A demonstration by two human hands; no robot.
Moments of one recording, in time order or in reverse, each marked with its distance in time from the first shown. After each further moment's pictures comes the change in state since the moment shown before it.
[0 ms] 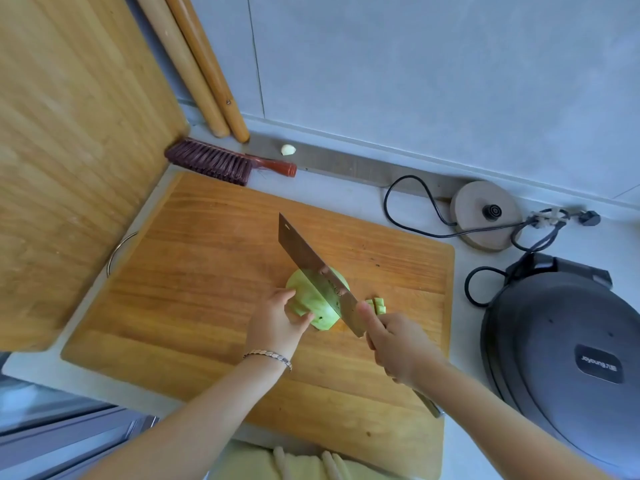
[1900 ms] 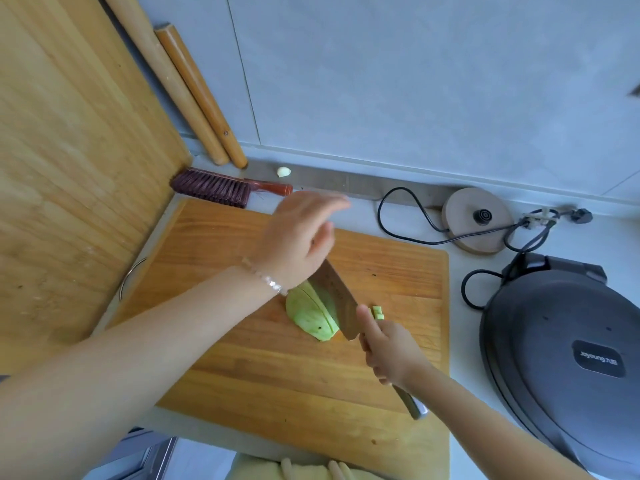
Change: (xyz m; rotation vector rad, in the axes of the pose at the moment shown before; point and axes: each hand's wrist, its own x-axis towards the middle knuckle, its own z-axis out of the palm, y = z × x) left_hand 0.048 0.111 -0.082 0.139 0.134 1.019; right_hand 0.007 0.013 0.008 0.339 0.007 -0.018
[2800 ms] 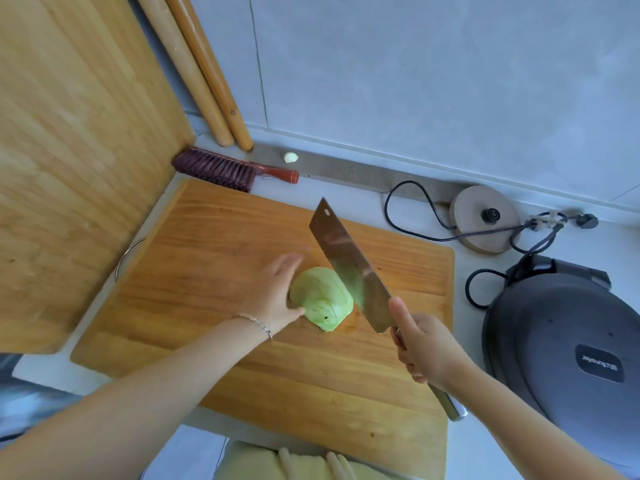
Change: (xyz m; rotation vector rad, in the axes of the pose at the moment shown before) left_hand -0.103 -0.040 0.055 0.004 -0.429 -0.650; right_hand -0.020 -0.010 -0.025 -0.085 0.048 0.048
